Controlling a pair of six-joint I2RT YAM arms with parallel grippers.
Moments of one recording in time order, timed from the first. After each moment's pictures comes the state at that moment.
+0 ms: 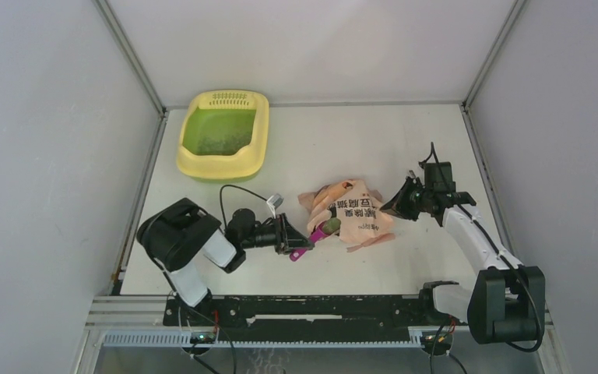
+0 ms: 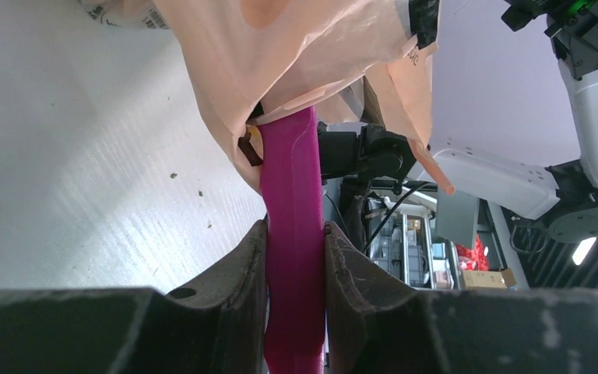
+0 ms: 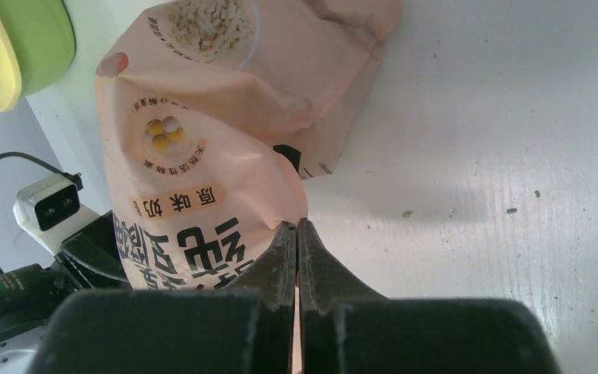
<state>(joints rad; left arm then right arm) -0.63 1.71 0.25 1.22 0.75 -1.24 0.04 1.17 0.72 -0.51 -0.42 0.64</state>
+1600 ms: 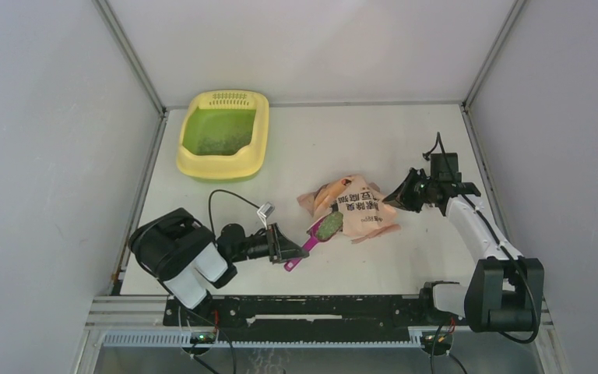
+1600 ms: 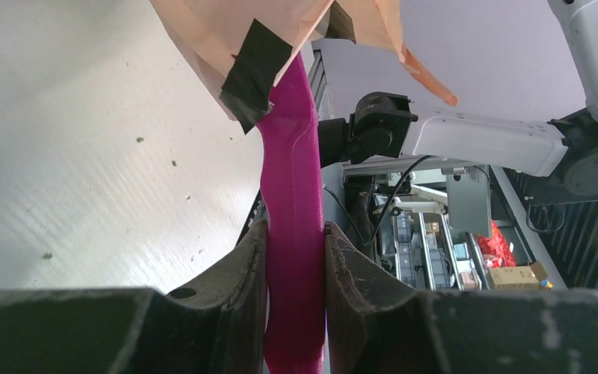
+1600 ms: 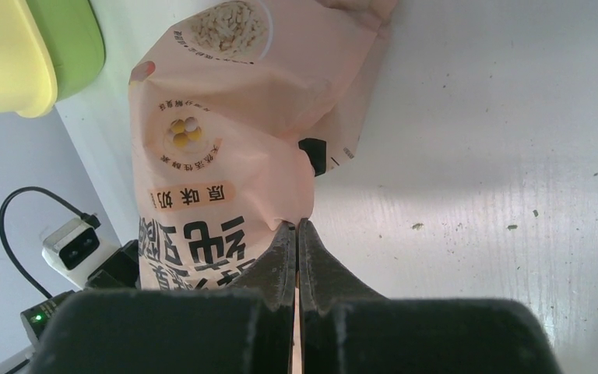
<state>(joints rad) -0.68 1.66 0.09 1.46 0.66 -1.22 -0.01 1.23 0.81 -0.55 -0.48 0.61</state>
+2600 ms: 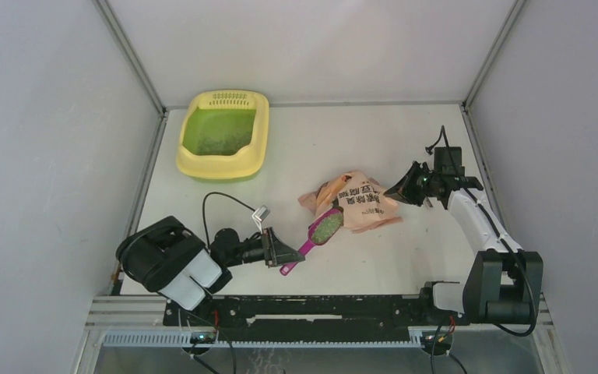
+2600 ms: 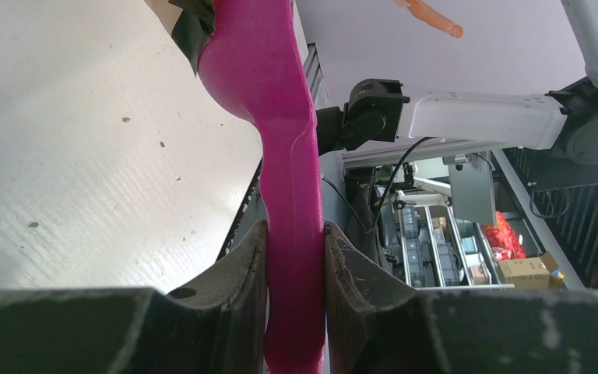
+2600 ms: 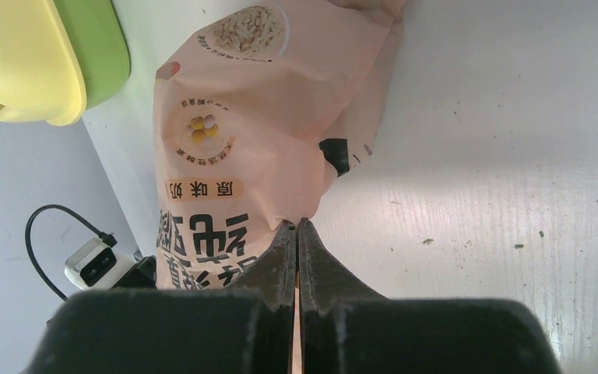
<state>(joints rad) -0.68 1.57 0.01 1.45 0.66 -1.20 -0.04 1.28 0.86 -0.54 -0.52 0.61</state>
